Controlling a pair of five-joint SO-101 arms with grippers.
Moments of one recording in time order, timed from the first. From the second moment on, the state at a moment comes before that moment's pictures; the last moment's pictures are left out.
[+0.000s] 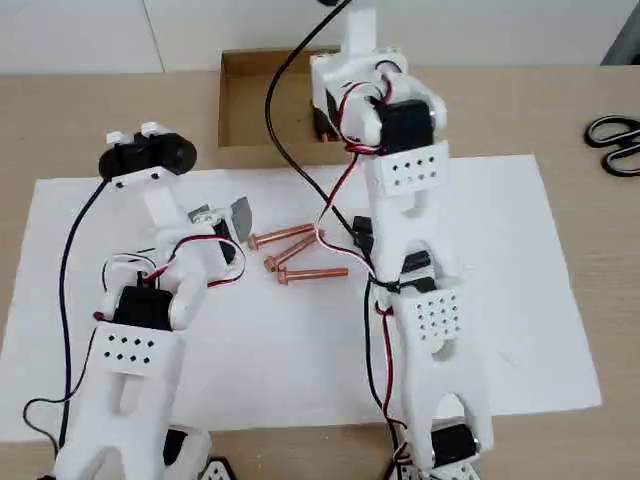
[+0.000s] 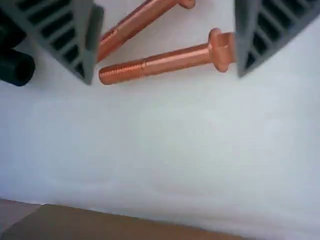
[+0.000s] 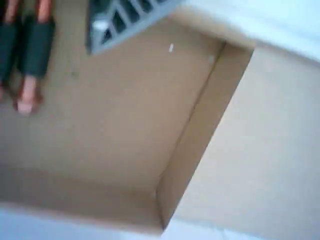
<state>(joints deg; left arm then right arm) 3.9 -42.3 50.0 44.2 25.5 -19.0 47.6 -94.2 85.8 -5.4</state>
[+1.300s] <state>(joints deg) 18.0 -42.4 53.8 46.2 30.0 -6.9 -18.4 5.5 97.1 6.0</state>
